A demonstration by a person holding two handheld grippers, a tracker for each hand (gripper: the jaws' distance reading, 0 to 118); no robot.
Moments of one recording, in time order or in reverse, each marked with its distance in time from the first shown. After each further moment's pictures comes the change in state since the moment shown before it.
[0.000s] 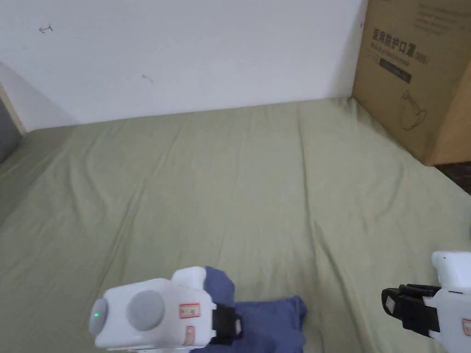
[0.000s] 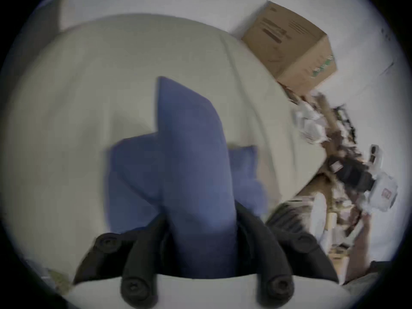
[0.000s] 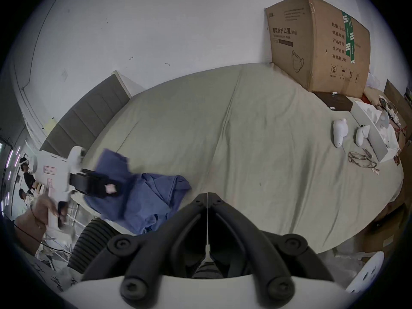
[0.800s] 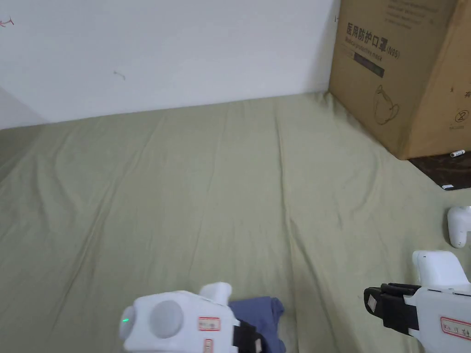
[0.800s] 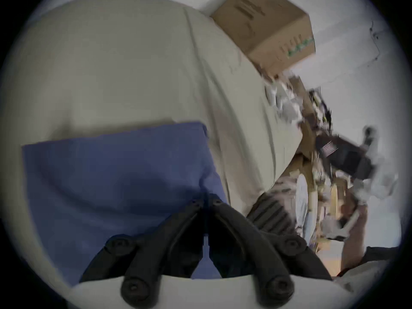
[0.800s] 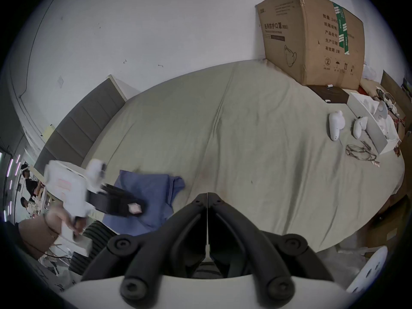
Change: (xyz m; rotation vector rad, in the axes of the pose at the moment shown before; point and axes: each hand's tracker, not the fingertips) left arm 0.026 -0.010 -0.082 -0.186 -0.158 -0.078; right arm 0.030 -0.004 -0.007 -0.005 -0.009 -0.048
